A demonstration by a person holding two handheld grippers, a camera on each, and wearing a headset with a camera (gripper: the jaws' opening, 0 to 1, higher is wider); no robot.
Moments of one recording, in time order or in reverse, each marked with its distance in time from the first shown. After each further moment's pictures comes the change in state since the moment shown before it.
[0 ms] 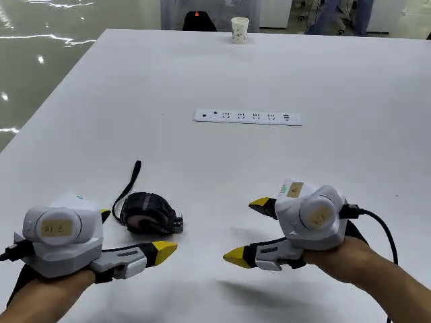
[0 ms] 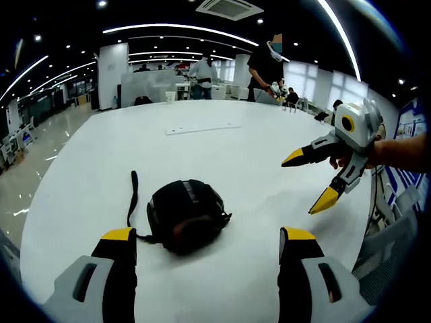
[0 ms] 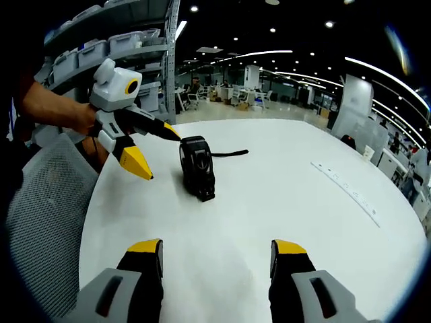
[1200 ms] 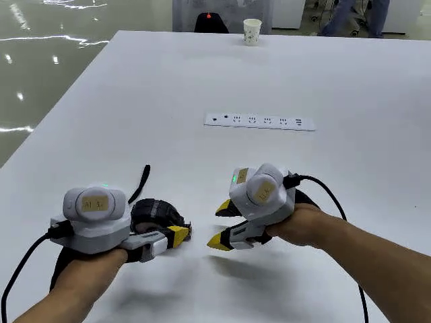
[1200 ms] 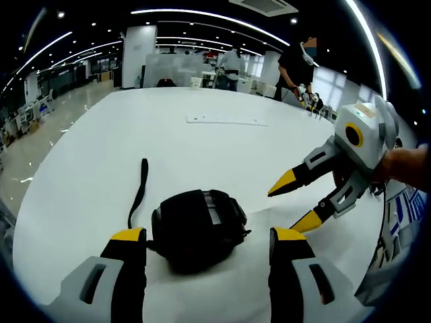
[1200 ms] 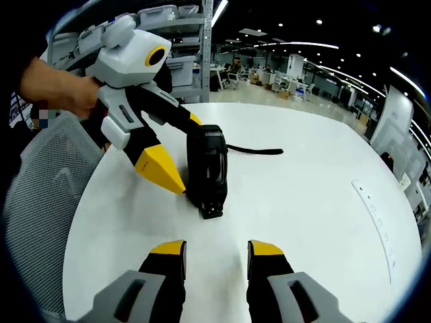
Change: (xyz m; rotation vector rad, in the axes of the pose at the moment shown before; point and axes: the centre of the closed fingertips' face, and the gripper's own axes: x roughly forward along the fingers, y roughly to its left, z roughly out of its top) left arm 0.033 0.020 0.003 -0.155 0.069 0.103; right arm 0.066 -0.004 0.020 -0.179 0.143 0.204
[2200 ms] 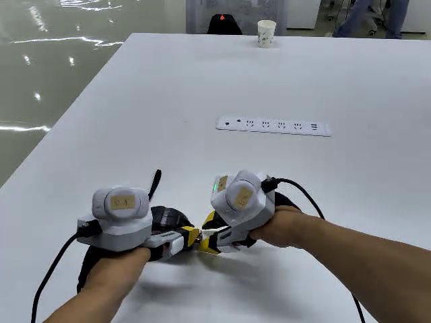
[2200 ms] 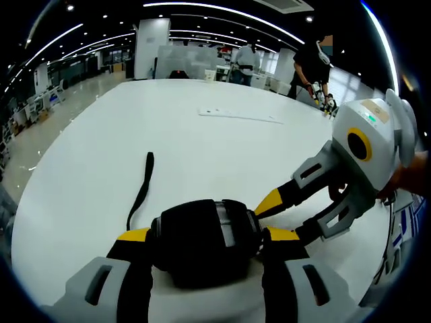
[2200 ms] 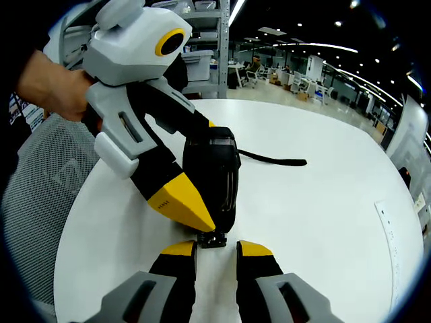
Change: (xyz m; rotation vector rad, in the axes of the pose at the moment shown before) left arm 0.024 0.010 0.000 -0.051 0.046 0.070; right arm 0.046 0.001 0.021 -0.080 0.026 0.103
